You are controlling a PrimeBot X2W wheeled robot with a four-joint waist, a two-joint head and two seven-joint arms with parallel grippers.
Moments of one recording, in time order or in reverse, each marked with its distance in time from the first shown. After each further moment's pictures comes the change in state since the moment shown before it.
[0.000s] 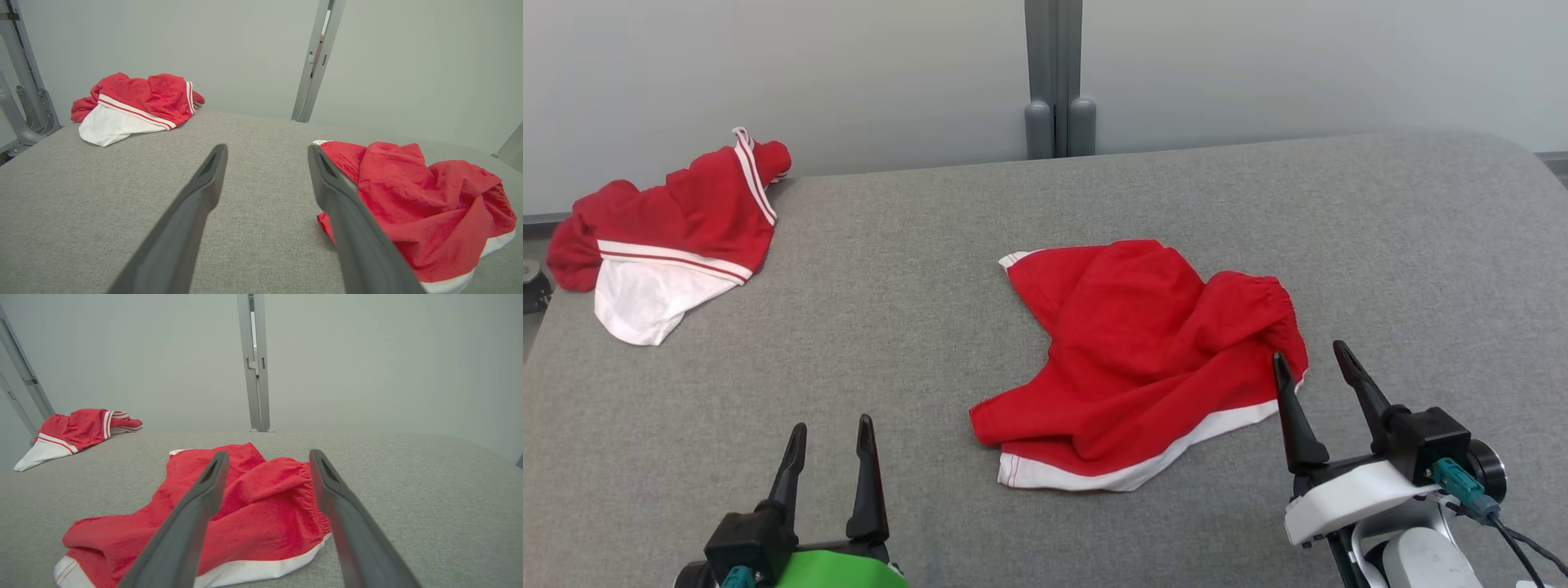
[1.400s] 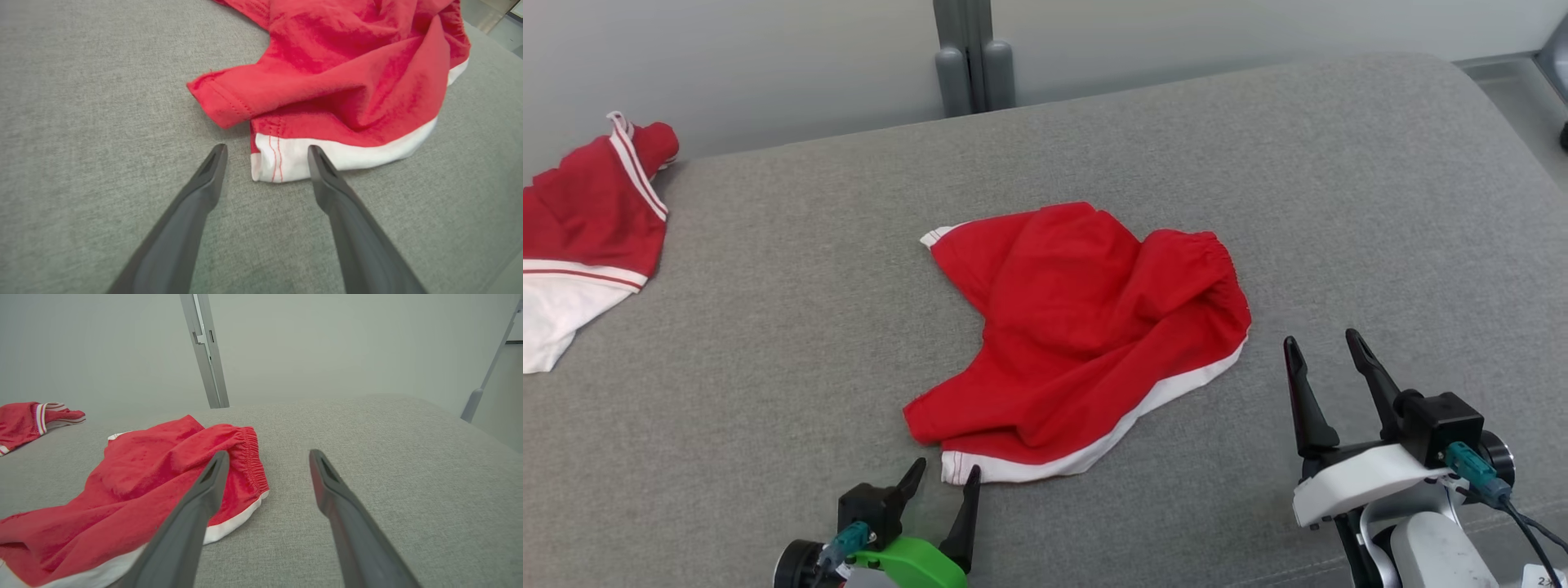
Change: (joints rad) left arm -0.186 0.000 -0.204 0.422 -0.015 -0.122 0.067; right arm -0.036 0.001 -0.026 0.038 0.026 0.000 0.000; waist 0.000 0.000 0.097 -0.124
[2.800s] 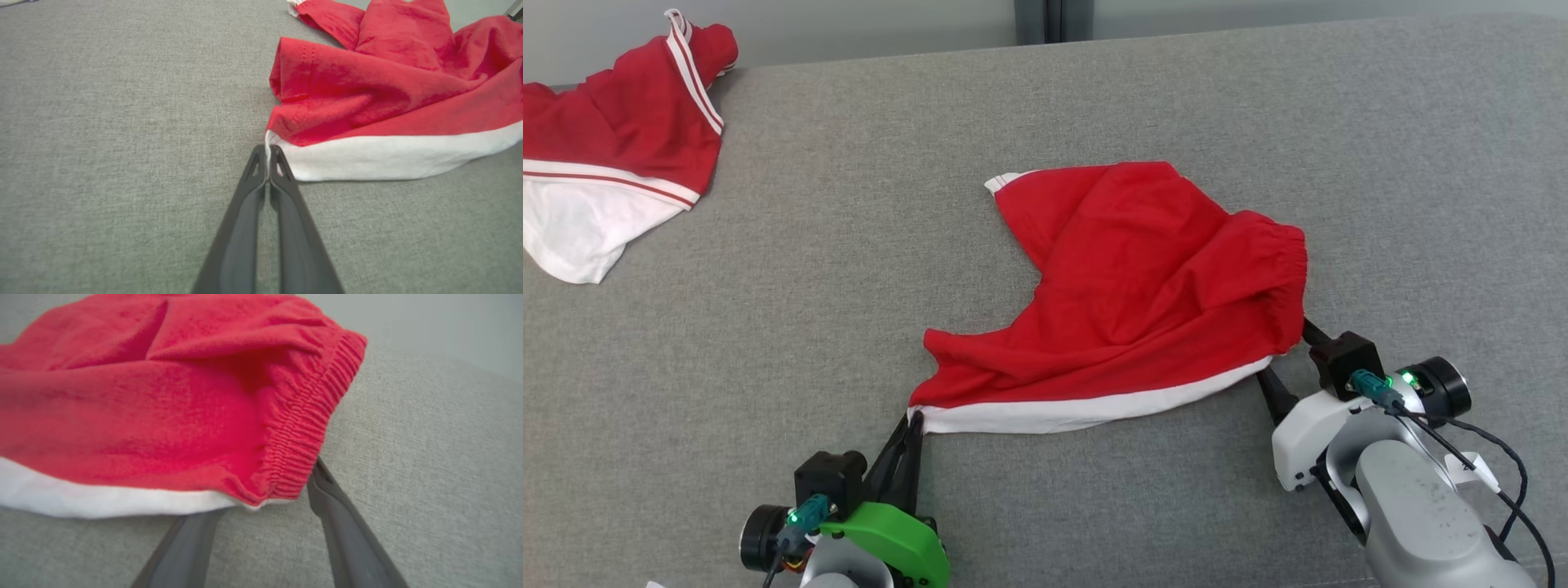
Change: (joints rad) left arm -0.033 0.044 0.015 -0.083 -0.049 0.051 -0.034; right arm -0.312 -0.104 0.188 0.479 -0.141 0.000 0.000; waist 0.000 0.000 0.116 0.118
